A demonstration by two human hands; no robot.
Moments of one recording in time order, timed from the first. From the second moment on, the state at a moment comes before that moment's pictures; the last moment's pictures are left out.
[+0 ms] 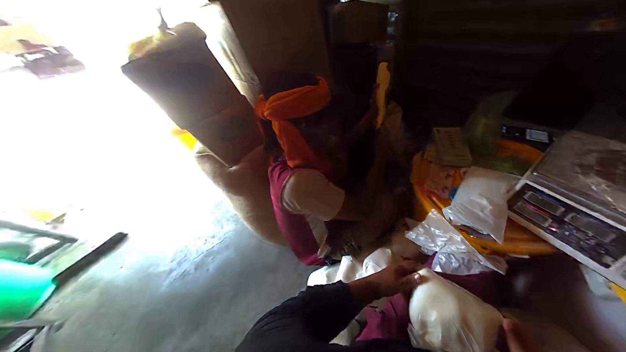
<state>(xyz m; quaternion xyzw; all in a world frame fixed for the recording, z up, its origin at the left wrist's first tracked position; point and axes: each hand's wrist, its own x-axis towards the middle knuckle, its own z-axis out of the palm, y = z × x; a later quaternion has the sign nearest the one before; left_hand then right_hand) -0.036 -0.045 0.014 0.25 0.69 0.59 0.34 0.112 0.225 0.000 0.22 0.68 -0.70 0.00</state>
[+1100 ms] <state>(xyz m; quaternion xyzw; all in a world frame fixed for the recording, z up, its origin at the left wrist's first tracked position) -0.055 -0.051 0.016 0.17 0.54 0.64 0.52 0.105 0.203 0.011 0.23 0.67 -0.70 -0.05</state>
